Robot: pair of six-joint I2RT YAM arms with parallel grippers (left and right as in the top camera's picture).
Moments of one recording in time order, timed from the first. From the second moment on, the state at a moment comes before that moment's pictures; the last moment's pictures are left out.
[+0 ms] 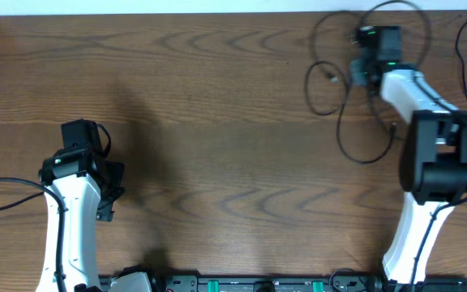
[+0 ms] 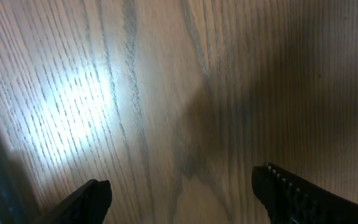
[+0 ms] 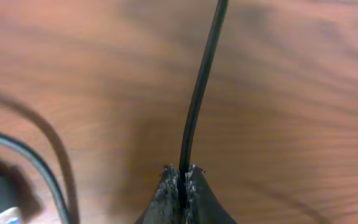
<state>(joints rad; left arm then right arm) 0.28 1.28 0.90 -1.07 -0.19 -1.14 -0.05 2.22 1.57 -0.20 0.09 -0.23</state>
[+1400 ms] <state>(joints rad) 0.04 1.13 0.90 -0.87 0.14 -0.77 -0.11 0.96 1.30 -0.27 -0.06 -0.08</state>
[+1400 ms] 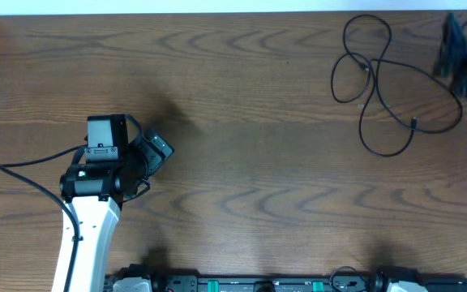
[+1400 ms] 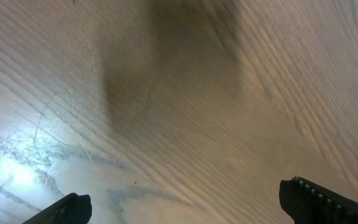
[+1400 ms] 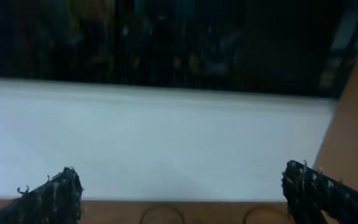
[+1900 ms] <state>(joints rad) 0.04 1.13 0.90 -0.87 0.13 -0.77 -0.11 0.51 1.27 -0.68 -0.06 -0.07</state>
